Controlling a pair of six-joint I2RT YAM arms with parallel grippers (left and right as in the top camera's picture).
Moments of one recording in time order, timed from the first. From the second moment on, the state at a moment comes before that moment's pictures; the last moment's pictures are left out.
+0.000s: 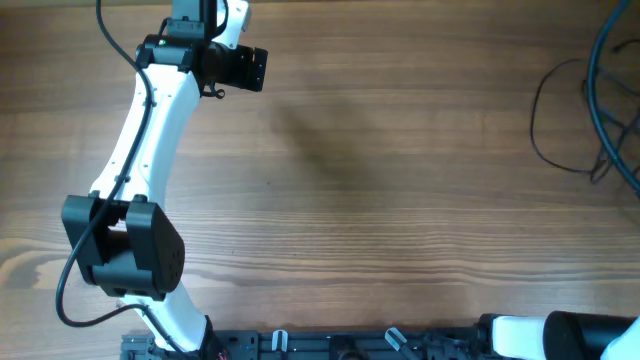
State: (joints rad) left arm -0.13 1.90 1.72 -0.80 0.10 0.12; right arm -0.10 1.53 2.47 -1.38 0.63 0.21
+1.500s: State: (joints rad) left arm -0.13 1.90 1.72 -0.78 0.09 0.15; right arm -0.80 1.54 1.77 -1.10 0.48 0.45
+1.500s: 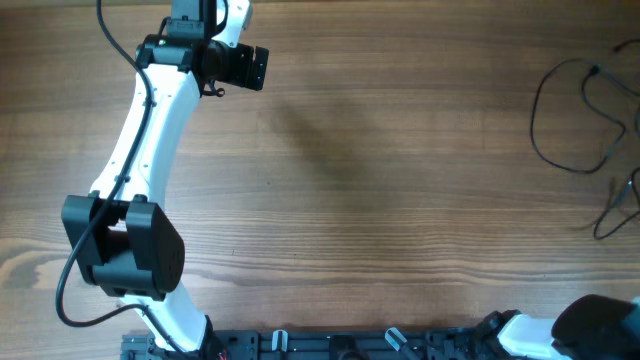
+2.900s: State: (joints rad) left arm -0.13 1.90 1.72 -0.77 0.10 0.17; right arm -1.07 1.97 1.71 -1.06 0.23 0.41
